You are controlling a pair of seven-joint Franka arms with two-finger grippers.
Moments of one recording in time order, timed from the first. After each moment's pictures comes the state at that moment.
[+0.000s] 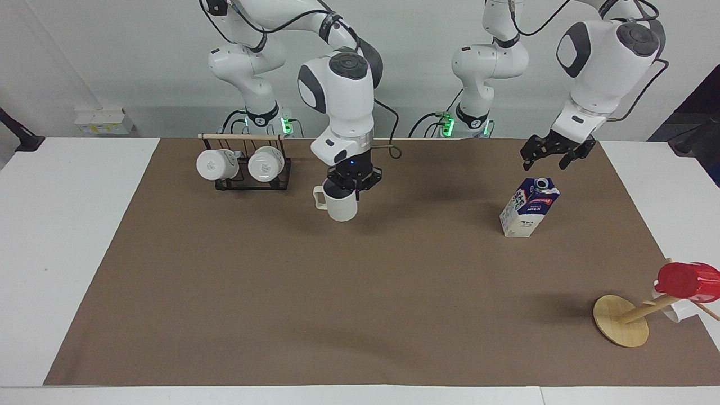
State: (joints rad) left arm -0.03 -0.18 -0.01 -2.05 -0.02 1.85 -0.02; right arm 0.45 0.26 0.17 -1.67 -0.08 2.01 0.72
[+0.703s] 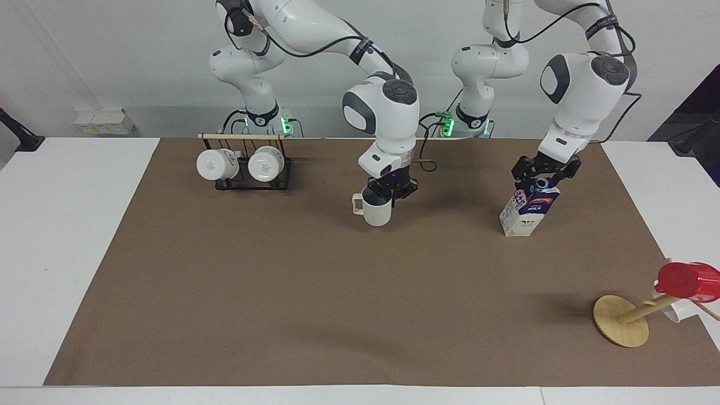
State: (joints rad) left arm -0.03 -0.18 -0.01 -2.21 -0.02 2.08 0.00; right arm 0.57 0.42 0.17 -1.61 -0.14 2.10 0.89
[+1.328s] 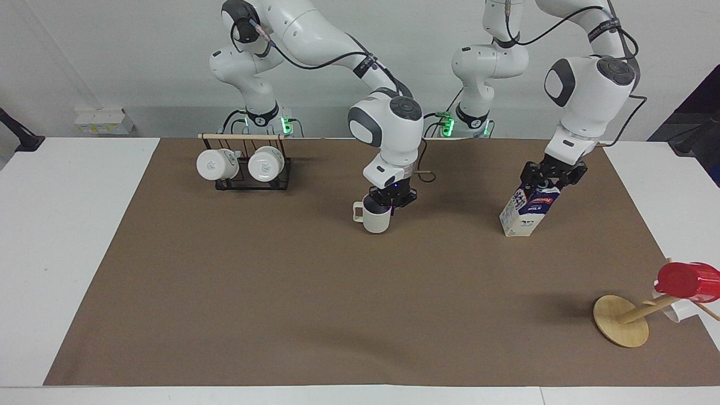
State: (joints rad) left arm -0.01 -0.17 -0.01 -2.21 -0.02 2.14 0.03; right arm 0.58 0.46 0.17 -1.64 -0.18 2.14 0.92
